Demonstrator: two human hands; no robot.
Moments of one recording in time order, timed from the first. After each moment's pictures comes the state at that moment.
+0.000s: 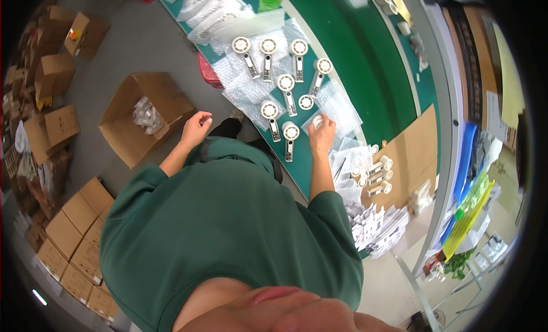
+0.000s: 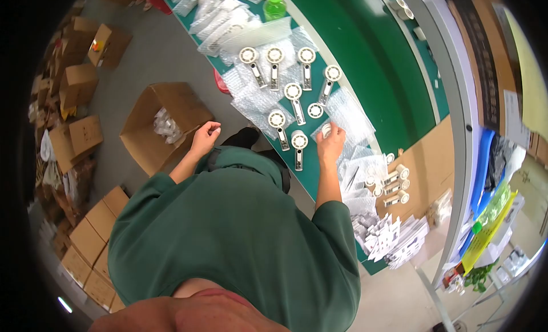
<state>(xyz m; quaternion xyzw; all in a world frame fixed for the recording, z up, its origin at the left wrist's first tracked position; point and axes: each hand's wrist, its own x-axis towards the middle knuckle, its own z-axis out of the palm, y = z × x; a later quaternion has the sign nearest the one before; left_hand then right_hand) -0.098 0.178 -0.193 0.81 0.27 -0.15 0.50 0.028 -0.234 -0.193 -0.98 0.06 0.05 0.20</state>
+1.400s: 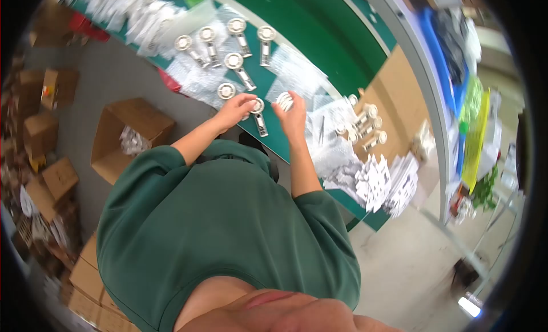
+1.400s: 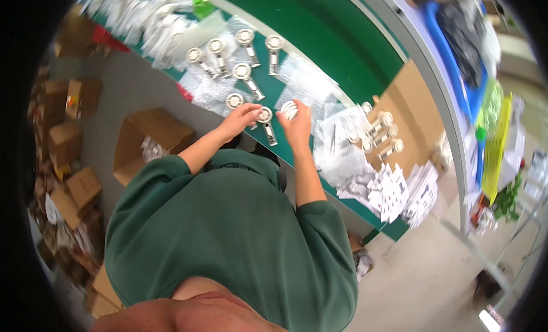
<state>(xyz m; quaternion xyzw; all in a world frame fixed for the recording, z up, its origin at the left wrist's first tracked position) -0.015 -0.027 -0.149 0.58 0.10 -0.36 0.72 -0.027 -0.247 -0.121 -0.91 0.08 -0.02 0.40</state>
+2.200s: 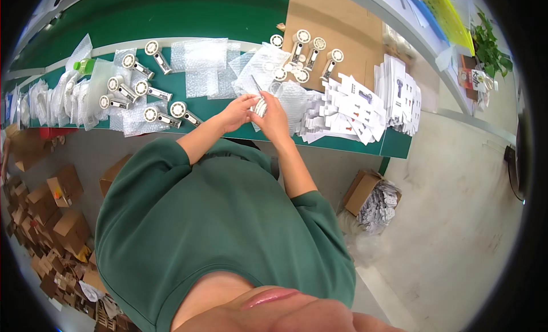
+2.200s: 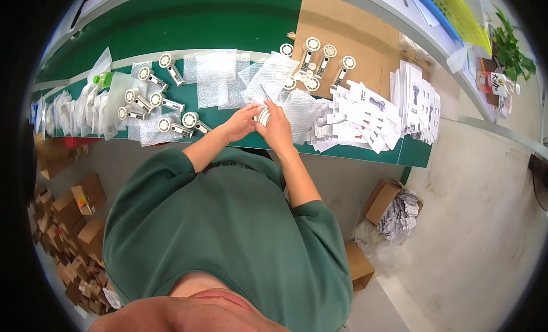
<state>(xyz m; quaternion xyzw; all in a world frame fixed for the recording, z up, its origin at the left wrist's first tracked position) -0.072 -0.278 -0.143 0.39 0.06 -0.63 0.67 -0.172 -0.399 -0.085 -0.88 0.22 -0.04 0.42</state>
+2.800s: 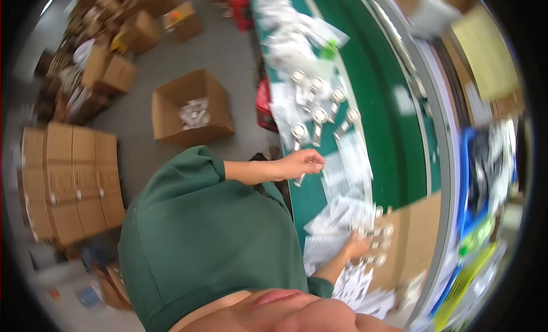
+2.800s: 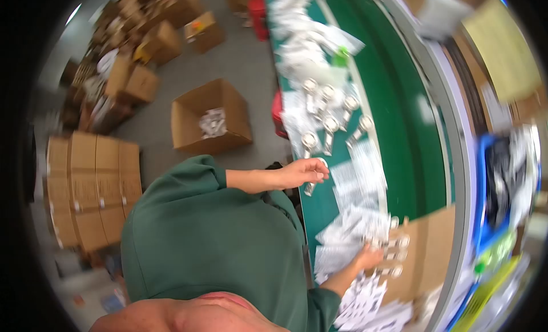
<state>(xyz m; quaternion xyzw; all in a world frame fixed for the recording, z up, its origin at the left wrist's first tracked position) -0.085 -0.094 -0.046 0.56 0.09 -0.20 0.80 -0.117 -0.531 -0.169 -0.97 0.25 0.02 0.06</state>
